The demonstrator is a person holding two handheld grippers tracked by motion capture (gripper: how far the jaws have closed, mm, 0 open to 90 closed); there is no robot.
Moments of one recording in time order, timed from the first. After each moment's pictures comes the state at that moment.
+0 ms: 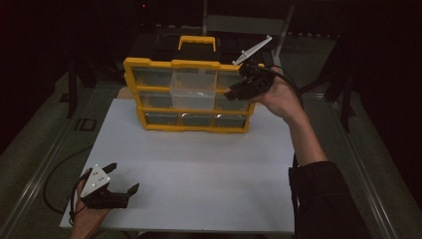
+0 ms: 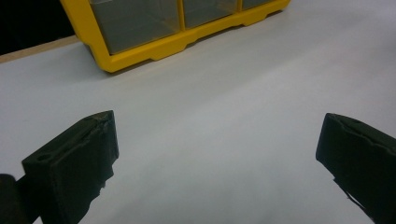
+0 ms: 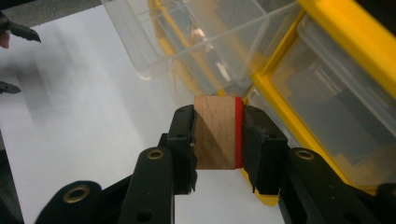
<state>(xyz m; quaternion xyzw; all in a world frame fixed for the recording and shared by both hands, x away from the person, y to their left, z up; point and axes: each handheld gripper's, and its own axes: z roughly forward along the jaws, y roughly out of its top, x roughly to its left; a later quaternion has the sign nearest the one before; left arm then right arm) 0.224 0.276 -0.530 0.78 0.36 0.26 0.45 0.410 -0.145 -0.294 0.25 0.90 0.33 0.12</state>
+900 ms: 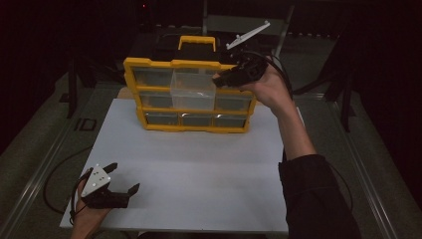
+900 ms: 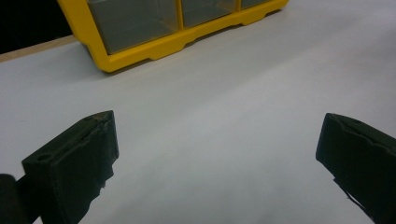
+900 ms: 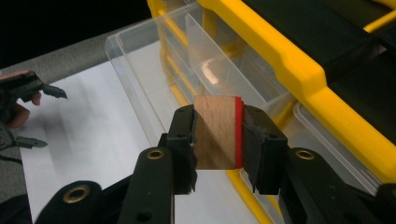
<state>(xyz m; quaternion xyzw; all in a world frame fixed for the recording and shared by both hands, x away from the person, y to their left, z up) 0.225 0.275 -0.530 0.78 0.35 0.25 0.45 0.420 -0.125 -0.272 0.25 0.87 0.40 0.11</state>
